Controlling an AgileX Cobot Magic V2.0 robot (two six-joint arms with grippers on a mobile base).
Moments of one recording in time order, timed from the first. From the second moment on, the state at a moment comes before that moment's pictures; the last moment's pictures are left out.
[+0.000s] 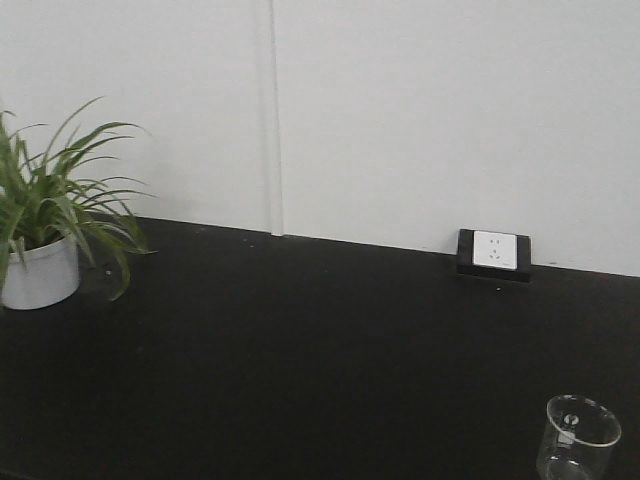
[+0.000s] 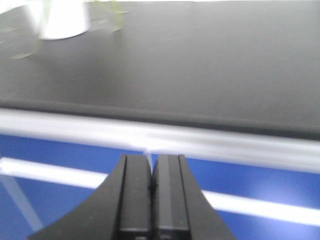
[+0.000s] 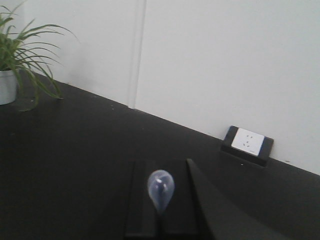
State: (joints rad) left arm -0.07 -0.01 0.03 -0.02 0.01 0.05; right arm 0.09 0.52 -0.41 -1.58 -0.19 1.42
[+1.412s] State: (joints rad) left arm -0.07 -0.01 0.03 -0.02 0.01 0.05; right arm 0.09 0.52 -0.41 -1.58 -0.20 1.42
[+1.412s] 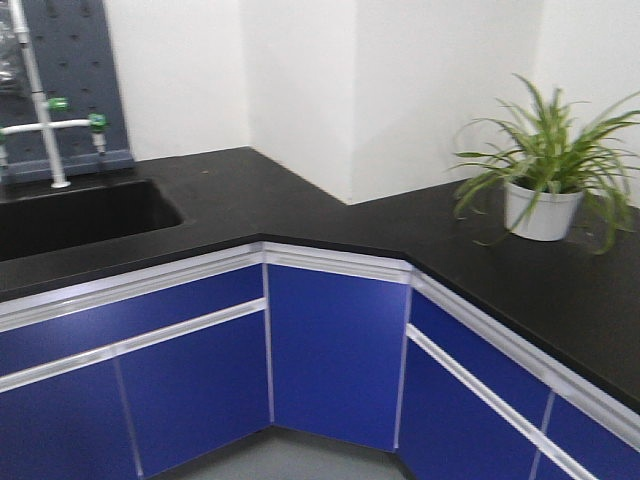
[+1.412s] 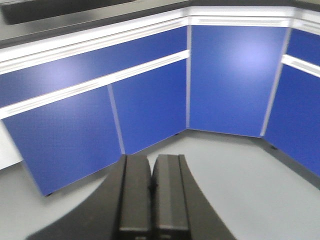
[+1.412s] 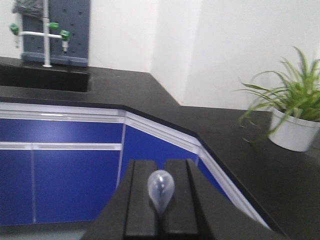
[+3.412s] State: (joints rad) left arm -0.07 -0.01 0.03 -0.02 0.01 0.05; right arm 0.09 0.52 -0.41 -1.58 -0.20 1.42
